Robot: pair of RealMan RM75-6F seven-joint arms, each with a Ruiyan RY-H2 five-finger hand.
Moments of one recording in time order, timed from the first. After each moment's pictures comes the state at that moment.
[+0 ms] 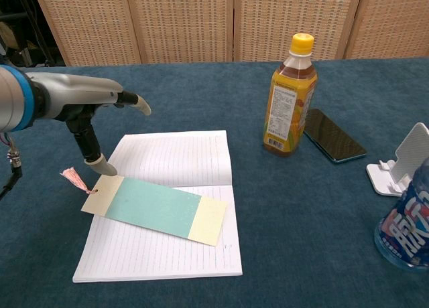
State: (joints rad) left arm -1.00 -1.38 -0.15 -2.11 0.33 1.31 0.84; right arm 0.00 -1.06 0.04 -1.59 -1.66 1.67 0.17
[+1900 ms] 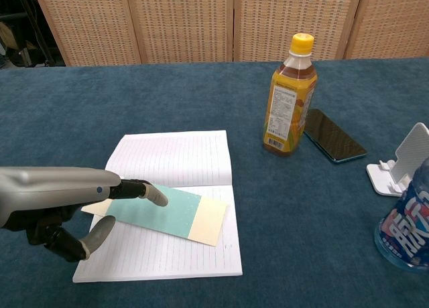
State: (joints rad) left arm -0.85 -1.33 0.09 -2.27 0.65 1.08 0.68; right arm 0.00 -1.06 0.04 -1.59 -1.65 1.67 0.18
